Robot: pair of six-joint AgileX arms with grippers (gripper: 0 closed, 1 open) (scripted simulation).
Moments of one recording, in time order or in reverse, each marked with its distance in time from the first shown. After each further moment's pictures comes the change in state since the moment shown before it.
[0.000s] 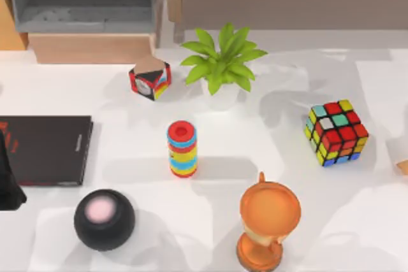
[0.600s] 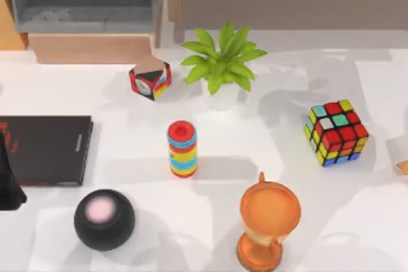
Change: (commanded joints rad) left arm 0.000 0.000 0.000 0.000 0.000 0.000; right arm 0.000 0.000 0.000 0.000 0.000 0.000
